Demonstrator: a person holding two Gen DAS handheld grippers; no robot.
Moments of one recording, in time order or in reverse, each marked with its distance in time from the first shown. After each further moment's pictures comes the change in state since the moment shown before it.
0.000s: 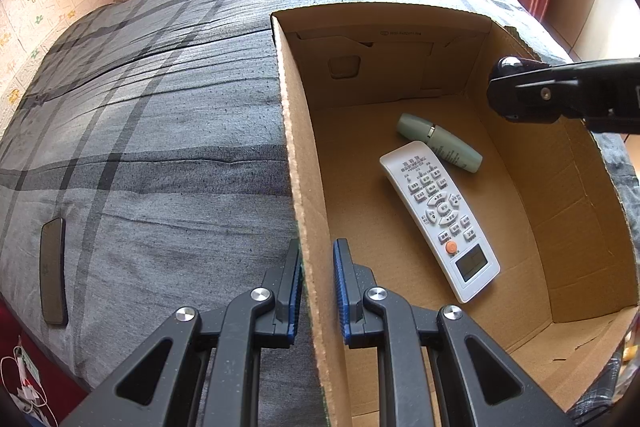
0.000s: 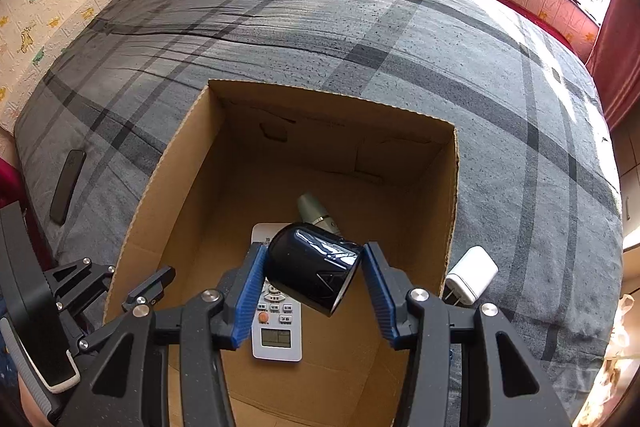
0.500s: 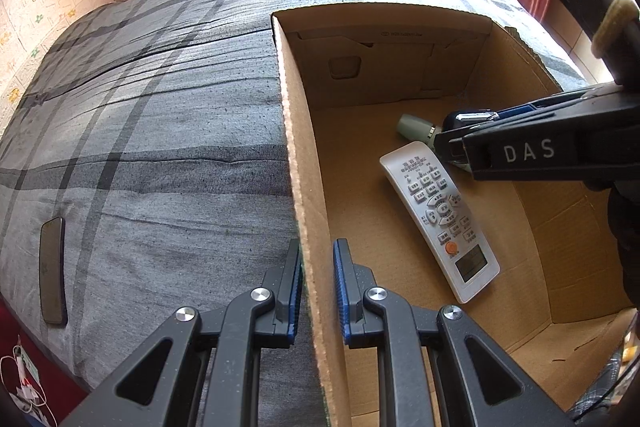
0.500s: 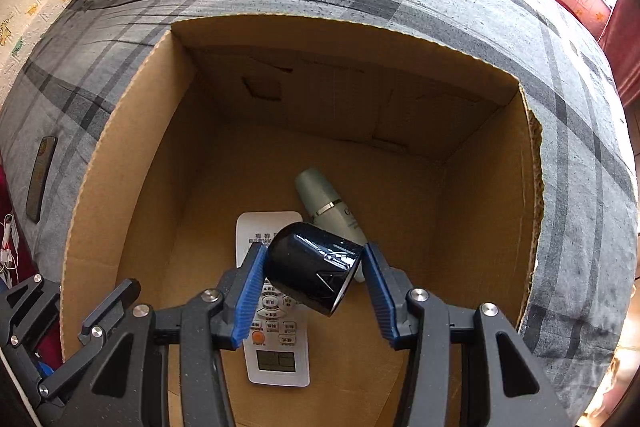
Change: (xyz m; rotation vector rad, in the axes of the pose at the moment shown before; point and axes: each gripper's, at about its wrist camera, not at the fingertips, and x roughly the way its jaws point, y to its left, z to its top) left arm 0.000 -0.001 -0.001 0.001 -0.001 0.001; right arm 0.063 0.002 0.002 0.023 0.117 -0.022
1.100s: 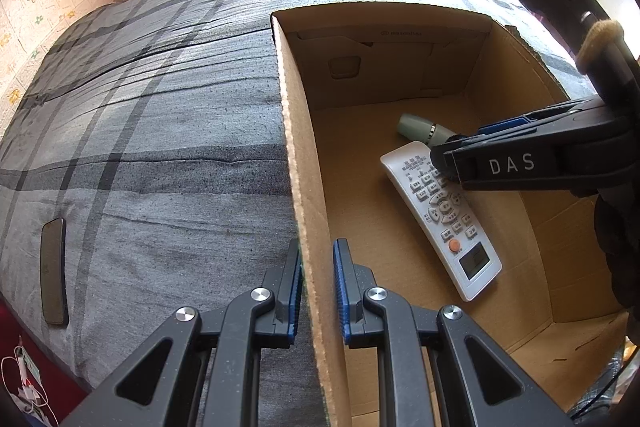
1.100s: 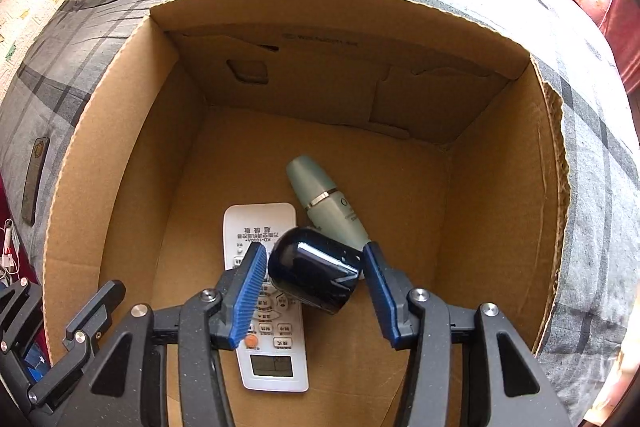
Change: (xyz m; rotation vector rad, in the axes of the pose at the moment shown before) left arm 0.000 -0.002 0.000 0.002 0.003 0.004; right arm 0.016 -0.011 0.002 0.021 0.025 0.017
